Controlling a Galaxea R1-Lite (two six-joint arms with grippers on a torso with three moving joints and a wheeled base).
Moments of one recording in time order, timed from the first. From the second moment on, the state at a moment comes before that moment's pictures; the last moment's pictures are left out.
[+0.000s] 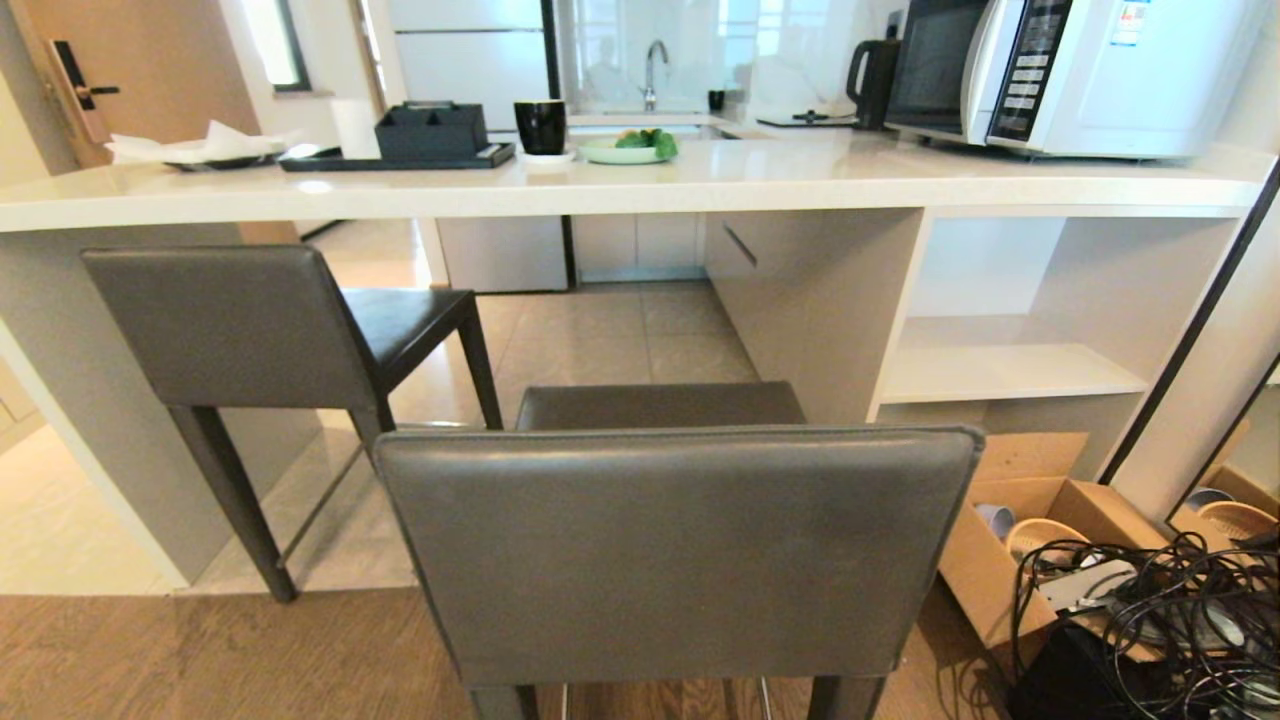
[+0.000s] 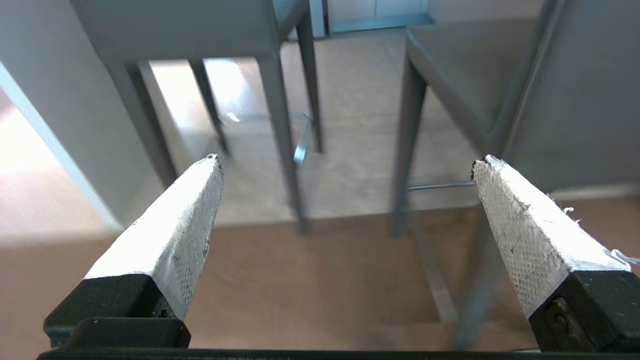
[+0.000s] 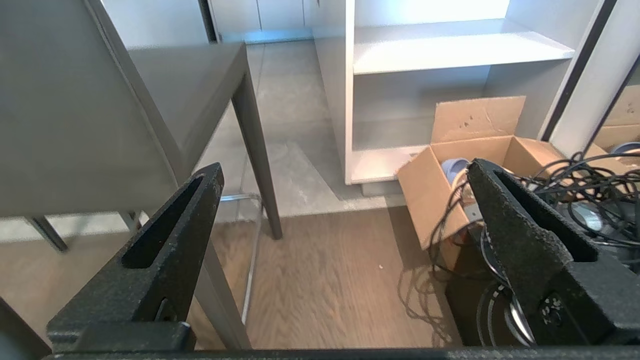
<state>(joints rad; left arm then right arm) 0.00 0.00 0.00 -0.01 -0.01 0.05 0.01 0.00 0.00 -0.03 -0.01 0.01</state>
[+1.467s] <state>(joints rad) 0.00 0.00 0.00 0.00 0.00 0.04 0.01 0.00 0.00 0.01 0.02 -0.10</state>
